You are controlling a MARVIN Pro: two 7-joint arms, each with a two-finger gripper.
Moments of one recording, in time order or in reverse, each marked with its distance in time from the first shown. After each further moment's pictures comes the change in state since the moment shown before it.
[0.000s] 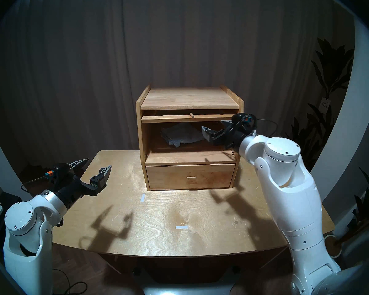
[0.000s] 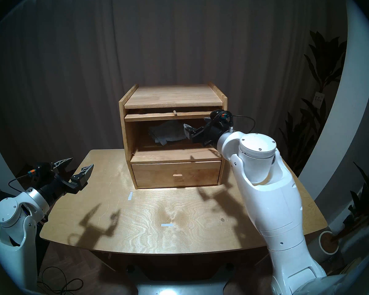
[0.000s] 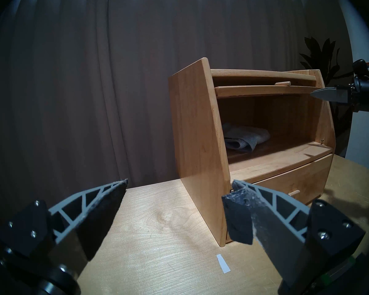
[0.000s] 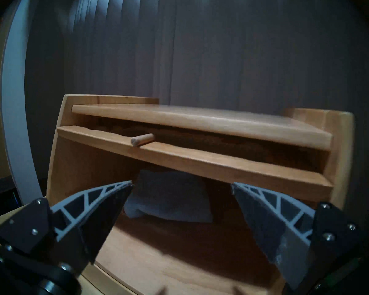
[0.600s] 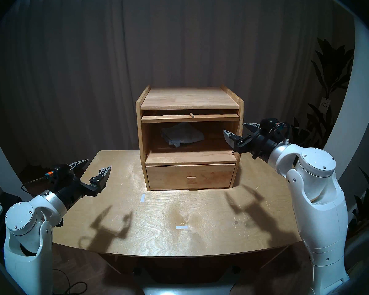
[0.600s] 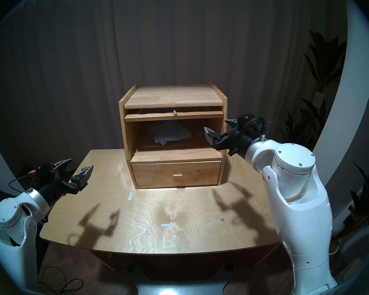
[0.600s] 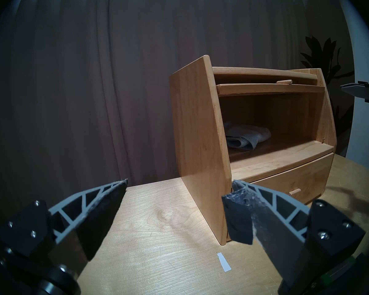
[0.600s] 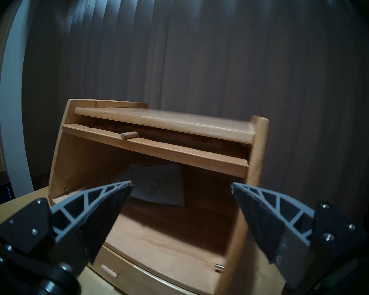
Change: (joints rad) left arm 0.000 0.001 0.000 0.008 0.000 0.000 0.000; right arm -0.211 0.079 0.216 -0.161 0.043 -0.009 0.055
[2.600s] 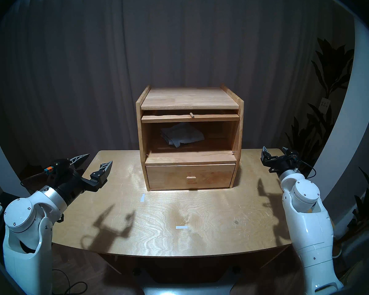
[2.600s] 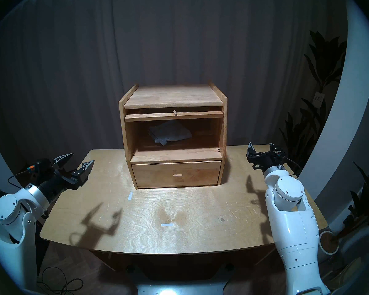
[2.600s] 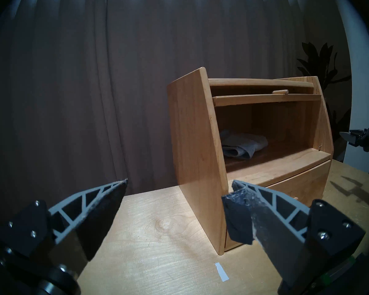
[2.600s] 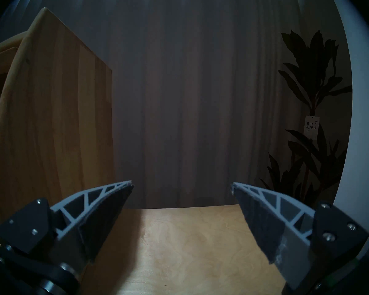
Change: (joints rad) left arm -0.043 0.017 0.023 -0.024 -0.019 -0.006 -0.003; right arm 0.018 -0.084 0.063 0.510 -0.089 -0.509 -0.309
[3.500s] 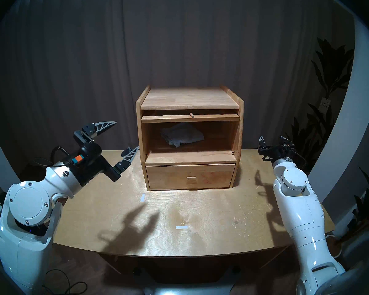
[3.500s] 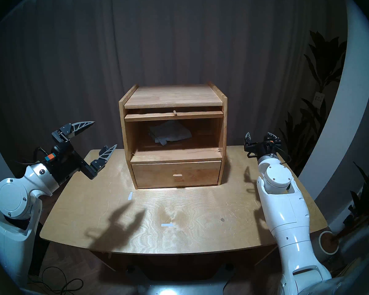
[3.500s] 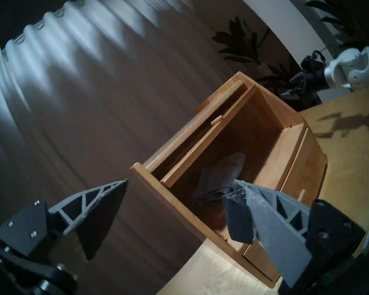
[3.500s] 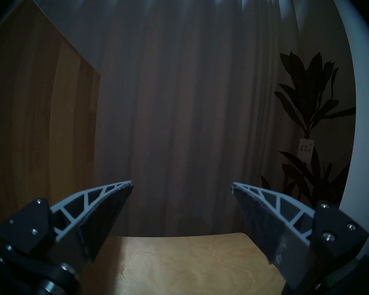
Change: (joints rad) left arm -0.087 0.239 0.149 -0.083 0.474 -0.316 -0.053; right arm 0.186 0.013 -0.079 0.198 -0.080 -0.101 -0.067
